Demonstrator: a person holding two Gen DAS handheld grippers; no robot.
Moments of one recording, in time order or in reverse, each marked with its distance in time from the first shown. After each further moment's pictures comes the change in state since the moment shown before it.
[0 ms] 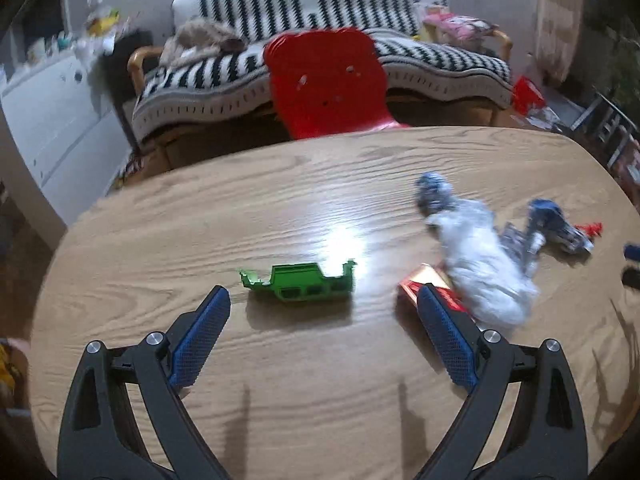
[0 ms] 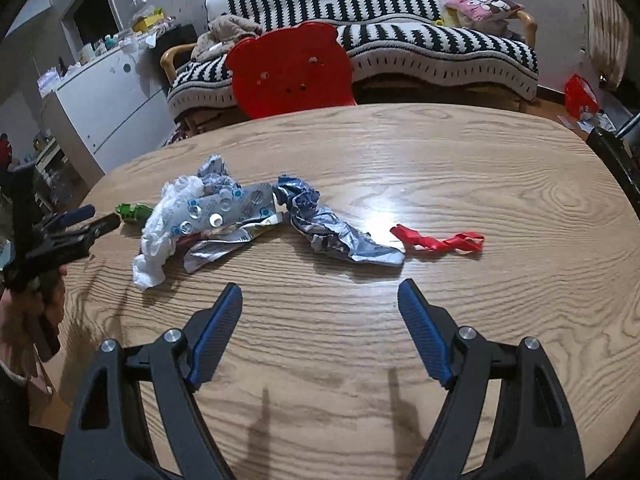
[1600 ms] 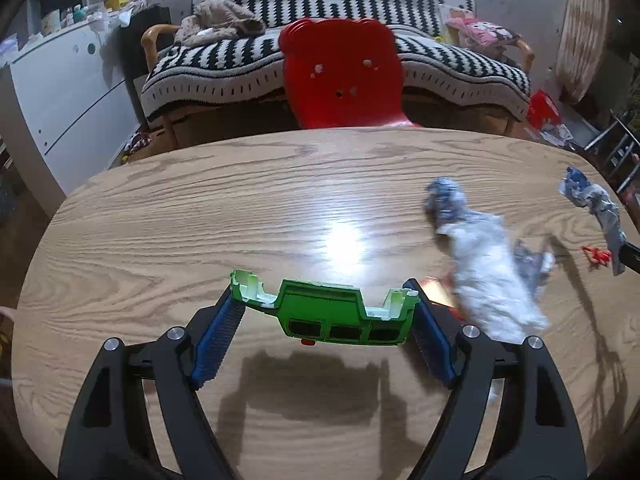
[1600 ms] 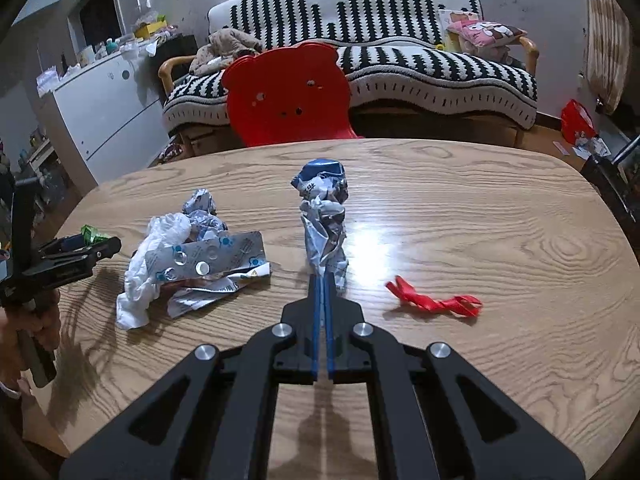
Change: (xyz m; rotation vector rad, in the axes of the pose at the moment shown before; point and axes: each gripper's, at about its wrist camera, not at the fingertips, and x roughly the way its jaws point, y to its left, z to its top) left arm 0.009 -0.012 0.004 -0.065 0.012 0.016; right arm 0.008 -0.002 0.029 -0.037 -0.087 -0.041
